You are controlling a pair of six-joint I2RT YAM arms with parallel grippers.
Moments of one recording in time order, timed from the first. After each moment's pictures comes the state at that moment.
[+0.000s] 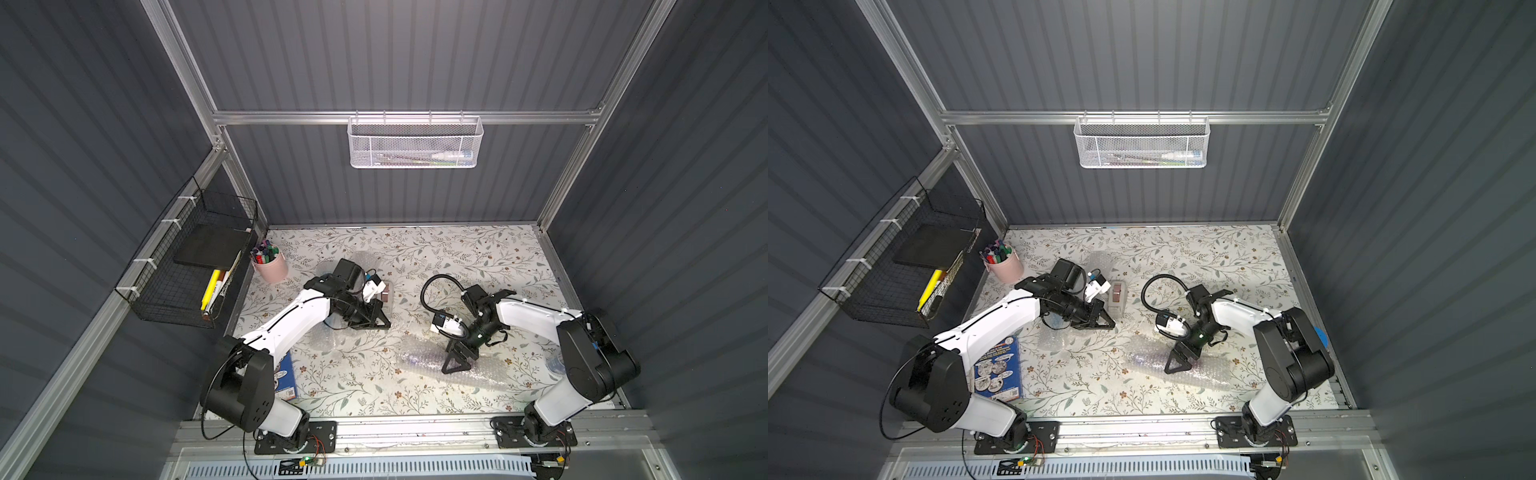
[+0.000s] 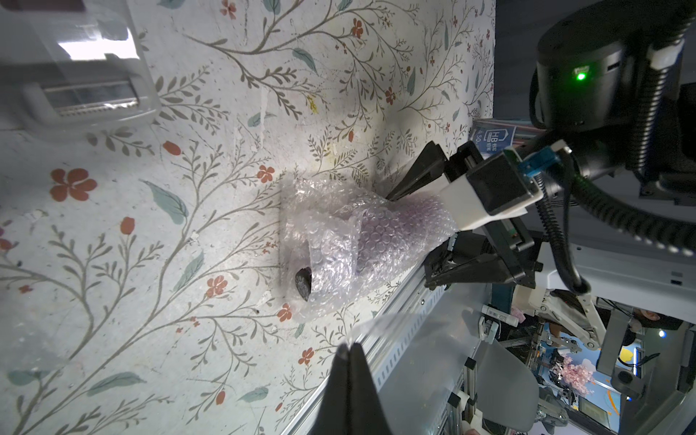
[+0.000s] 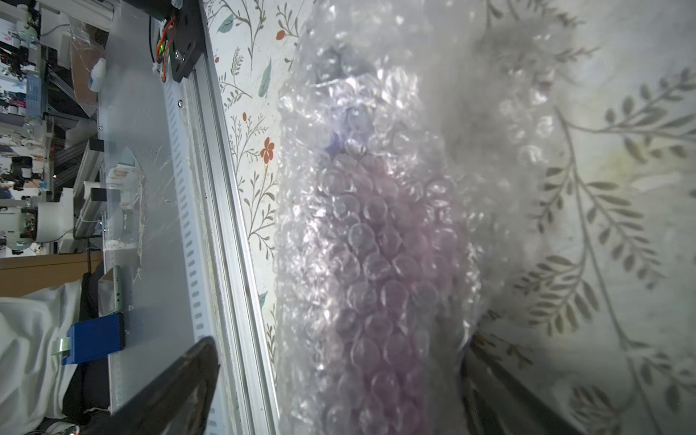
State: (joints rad) left arm -0.47 1.49 1.07 -0.78 0.75 -0.29; right arm 0.45 1.61 0.86 -0.86 -0.78 -0.66
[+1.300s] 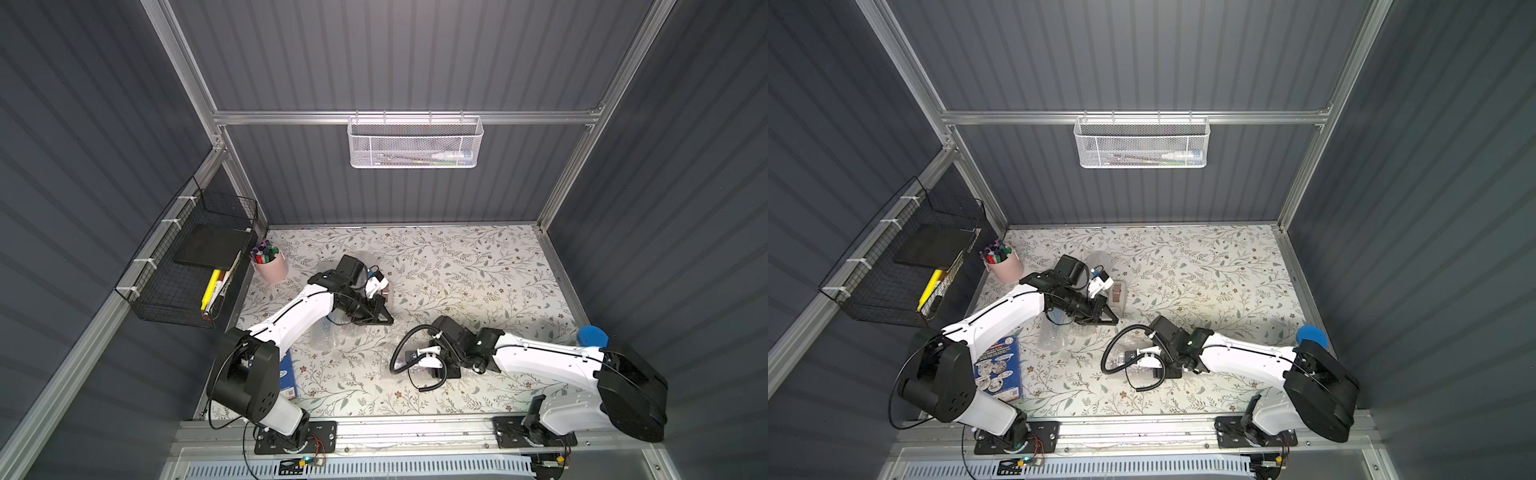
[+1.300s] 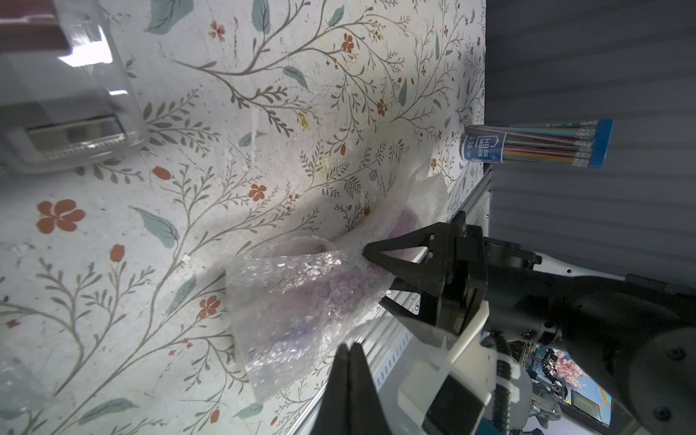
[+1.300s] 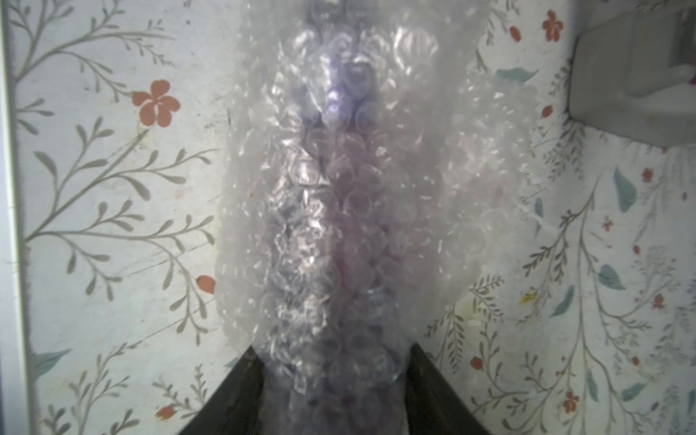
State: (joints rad) left arm -0.47 1.54 1.13 -0.77 0.78 -0.29; right arm 0.97 1.39 0.72 -0.42 -0.02 -0.71
